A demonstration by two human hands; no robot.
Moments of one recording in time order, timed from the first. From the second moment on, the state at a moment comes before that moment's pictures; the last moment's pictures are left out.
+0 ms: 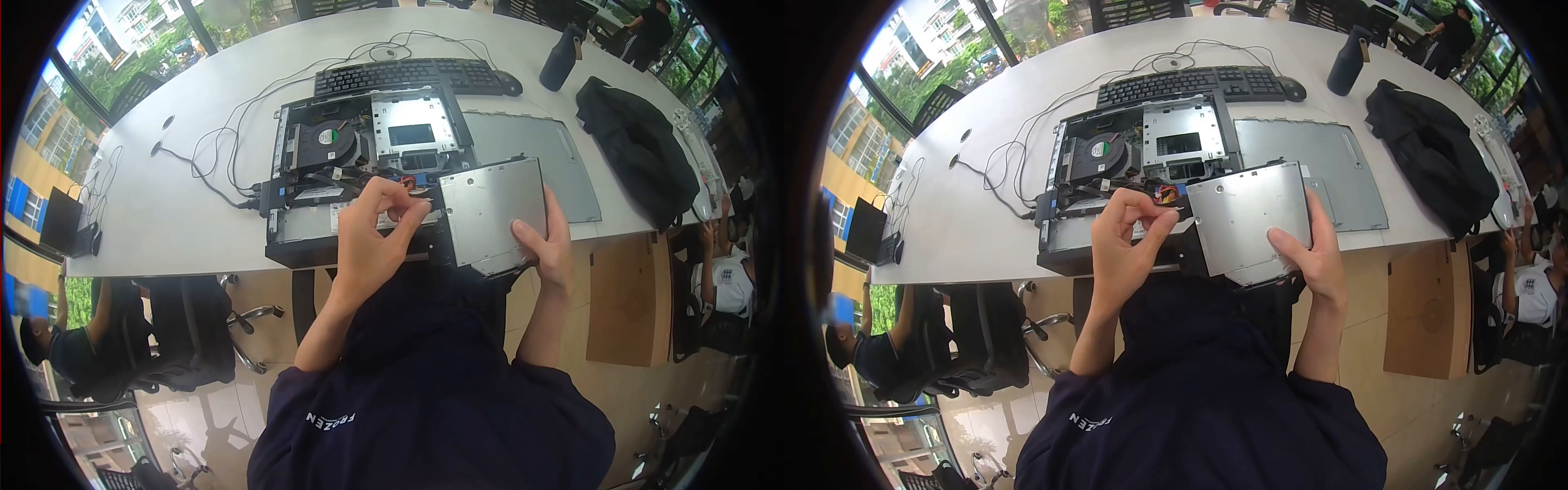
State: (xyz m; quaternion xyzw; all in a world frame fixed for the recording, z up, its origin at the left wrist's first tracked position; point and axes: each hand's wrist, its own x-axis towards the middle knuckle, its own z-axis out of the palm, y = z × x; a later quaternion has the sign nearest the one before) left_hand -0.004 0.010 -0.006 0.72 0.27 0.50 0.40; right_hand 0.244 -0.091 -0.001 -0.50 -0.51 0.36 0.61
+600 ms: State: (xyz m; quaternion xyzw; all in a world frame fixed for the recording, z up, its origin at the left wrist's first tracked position) left_hand -0.006 0.010 -0.007 0.70 0.25 0.52 0.42; right_hand 0.249 -0.075 -0.025 -0.43 -0.44 0.46 0.64
